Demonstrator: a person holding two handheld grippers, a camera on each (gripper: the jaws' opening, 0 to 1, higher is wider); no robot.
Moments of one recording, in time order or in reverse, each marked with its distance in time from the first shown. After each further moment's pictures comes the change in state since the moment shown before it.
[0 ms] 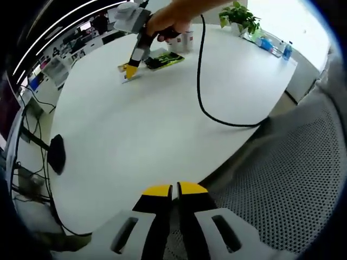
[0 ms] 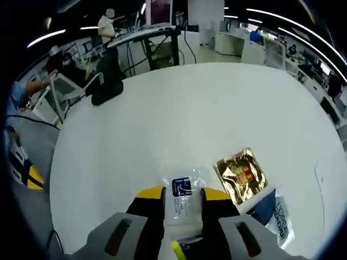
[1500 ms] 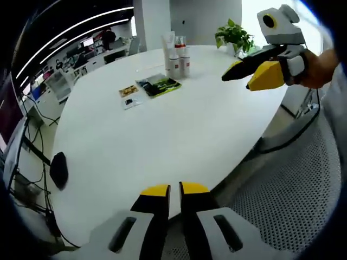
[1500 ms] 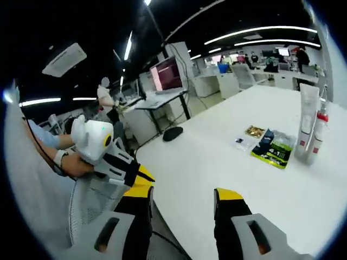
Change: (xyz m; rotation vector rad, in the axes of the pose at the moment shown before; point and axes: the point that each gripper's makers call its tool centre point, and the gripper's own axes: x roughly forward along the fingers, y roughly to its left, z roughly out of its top) left arm -0.013 -0.004 0.035 0.004 -0.194 -0.015; right arm -0.195 0.212 -0.064 0.354 -0.512 -0.034
